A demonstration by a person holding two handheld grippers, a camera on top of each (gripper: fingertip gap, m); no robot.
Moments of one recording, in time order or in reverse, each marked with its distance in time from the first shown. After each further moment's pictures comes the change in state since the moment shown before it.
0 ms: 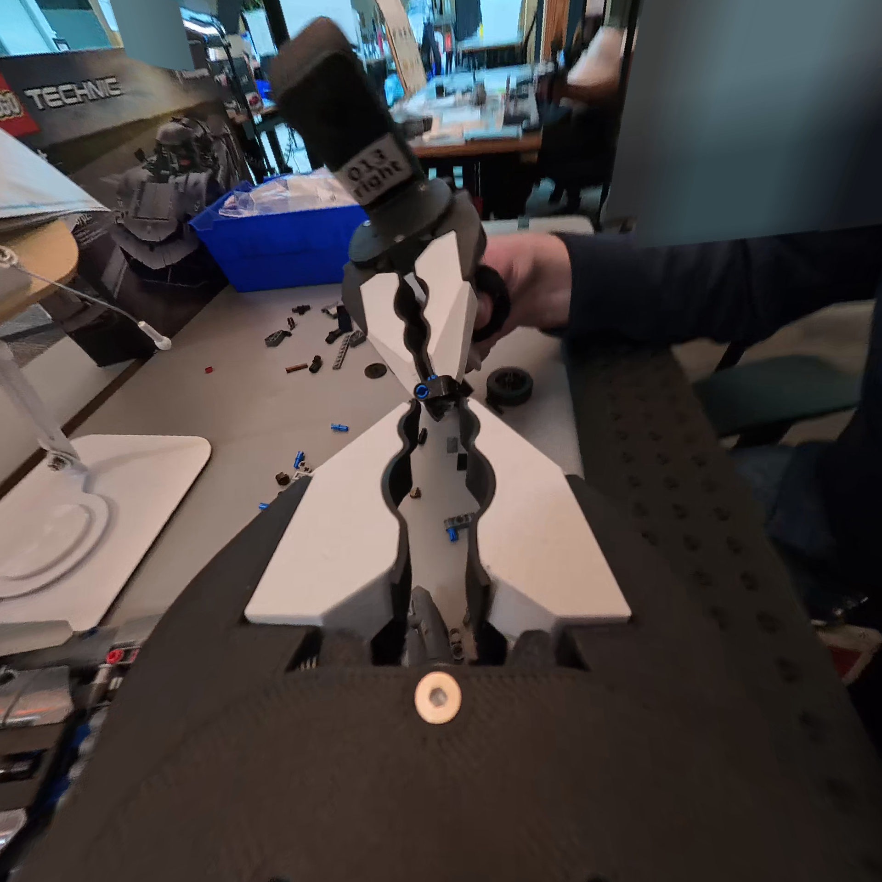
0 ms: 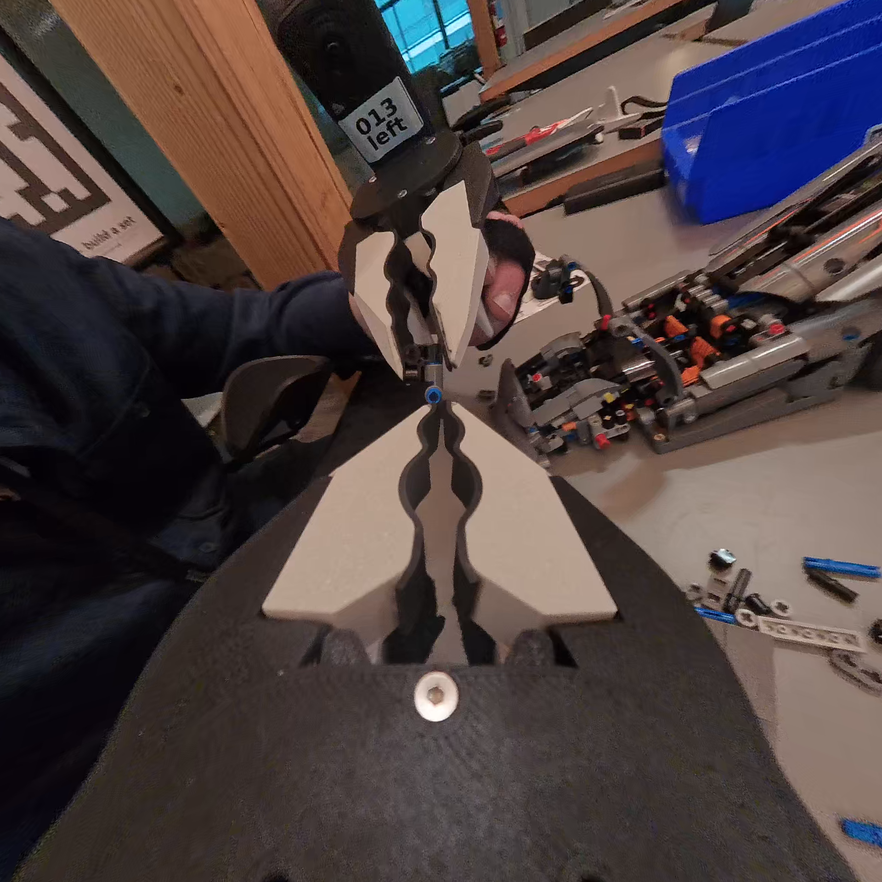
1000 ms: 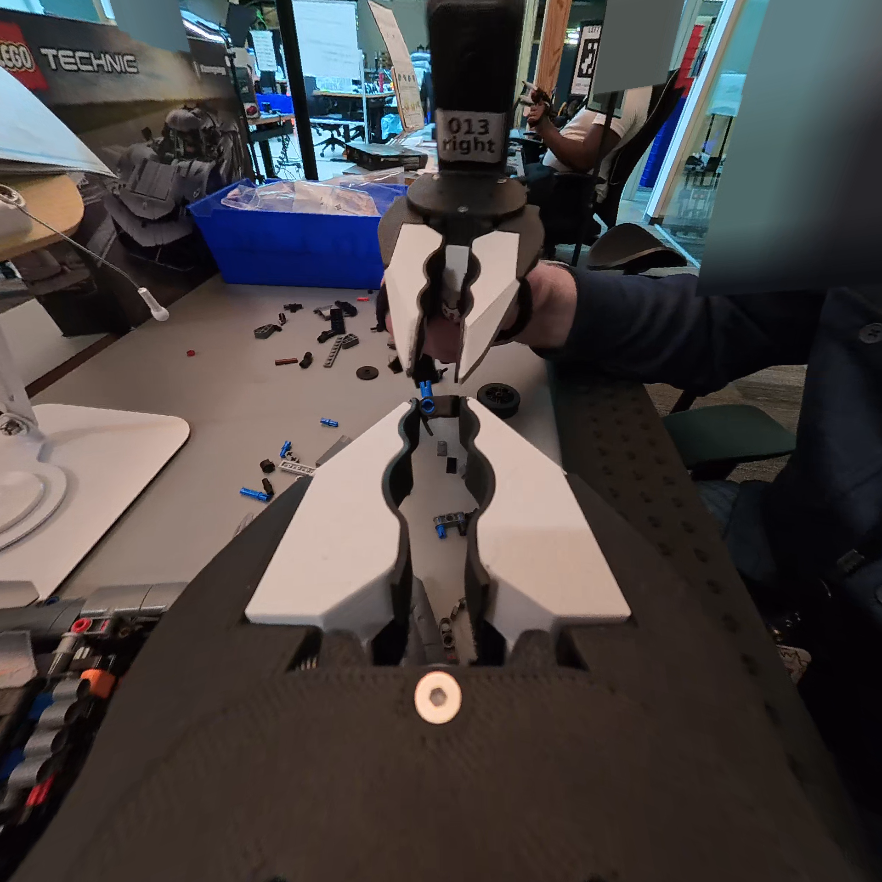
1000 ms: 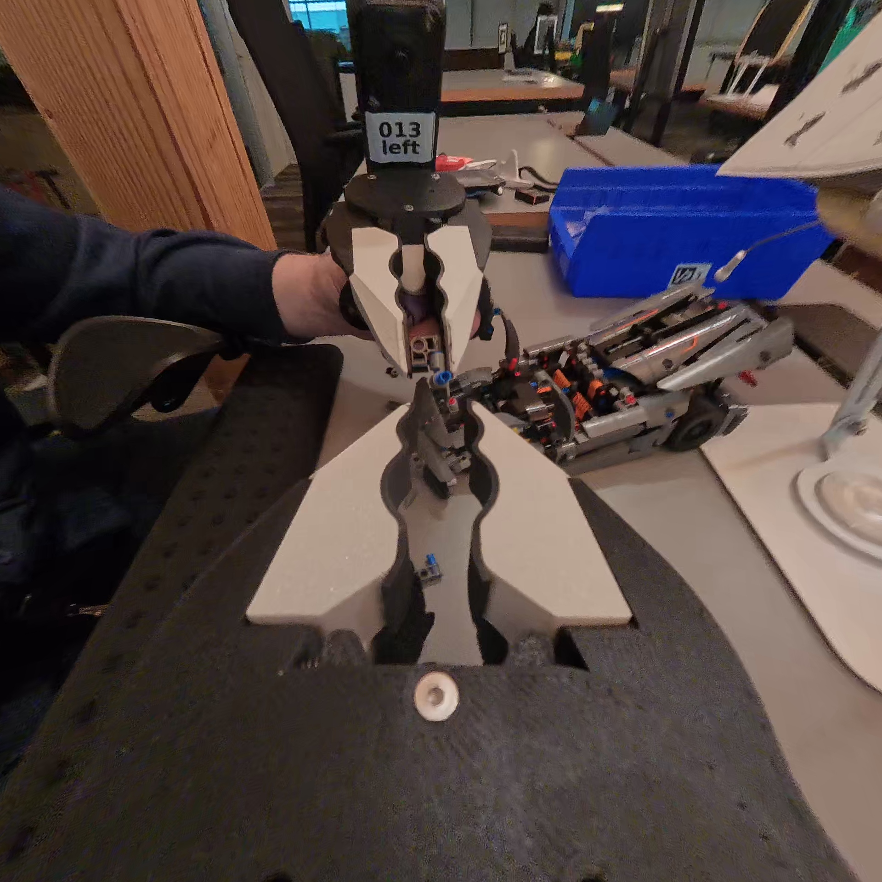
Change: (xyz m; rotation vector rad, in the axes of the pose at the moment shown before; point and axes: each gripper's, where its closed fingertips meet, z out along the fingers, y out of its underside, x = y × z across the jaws) left arm -0.013 0.004 -0.012 0.074 0.039 -0.142; right arm 0.009 -0.016 -0.002 -0.009 0.281 -0.339
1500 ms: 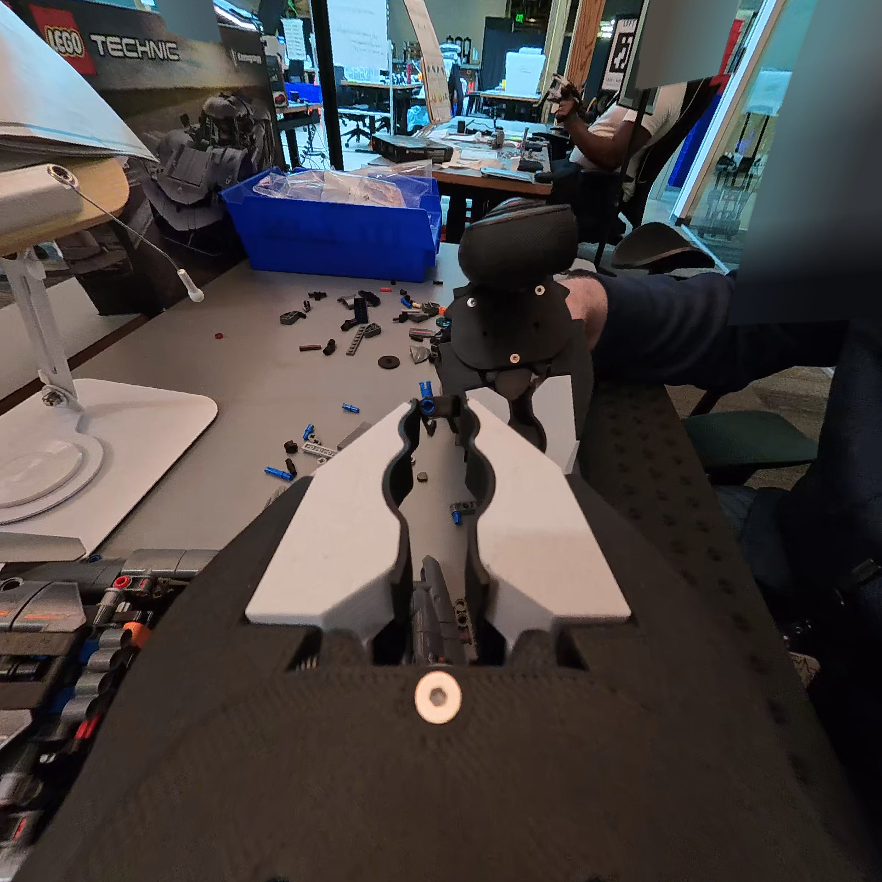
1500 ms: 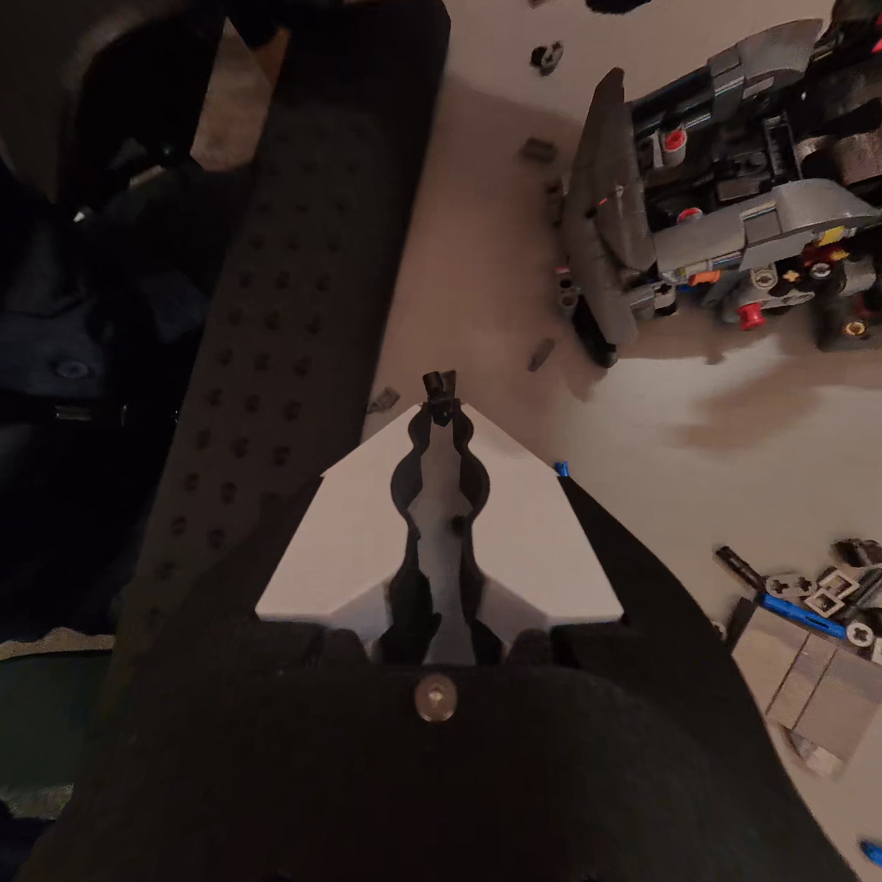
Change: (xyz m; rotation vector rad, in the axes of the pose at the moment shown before) left arm -0.012 0.003 -0.009 -0.011 -0.051 -0.023; right arm -0.063 0.112 0.036 -0.592 -0.316 0.079
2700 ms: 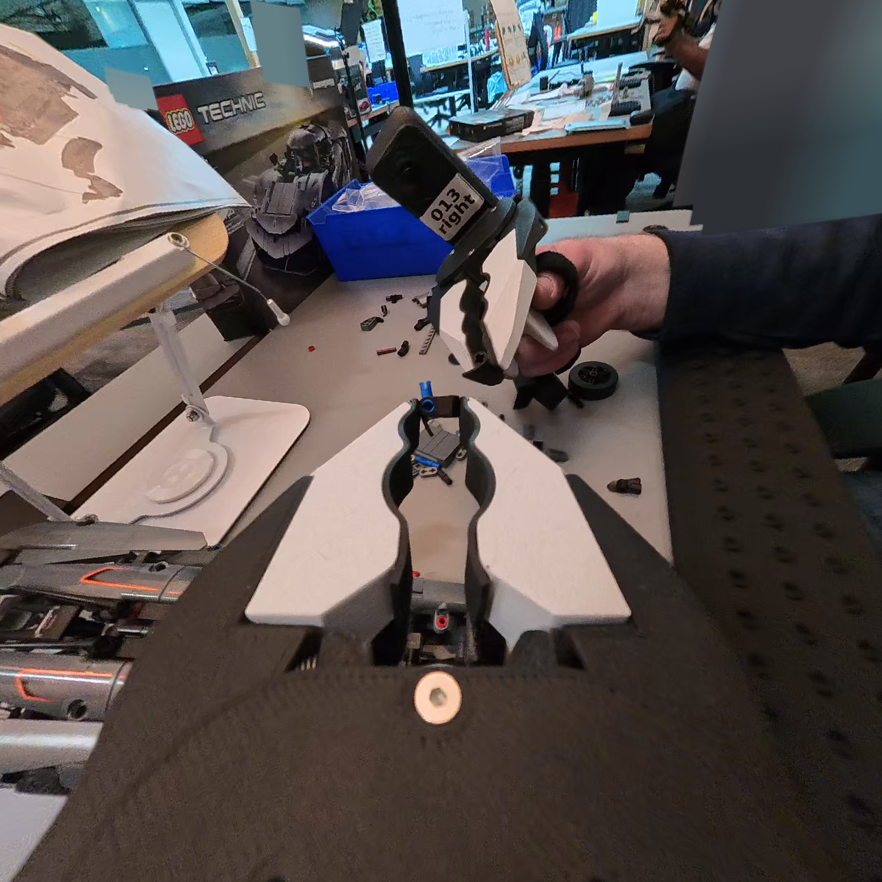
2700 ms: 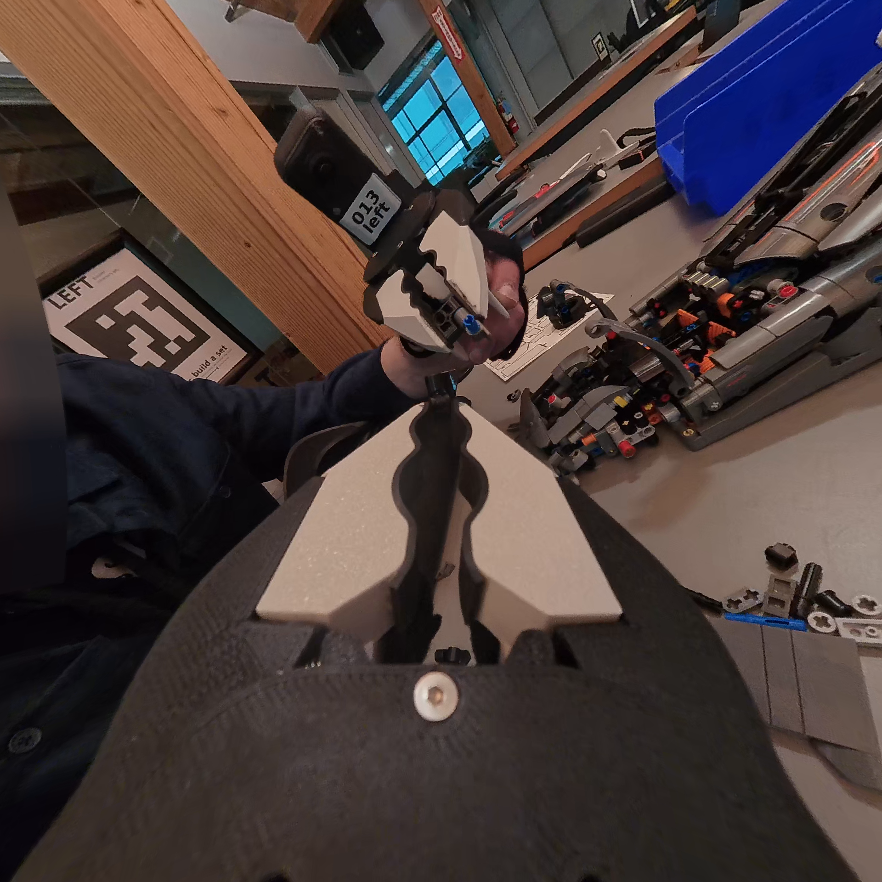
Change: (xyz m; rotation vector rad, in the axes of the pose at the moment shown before) left arm -0.012 -0.007 -0.002 -0.039 -0.191 0.179; right arm 0.036 -0.066 -0.109 0.785 -0.199 0.376
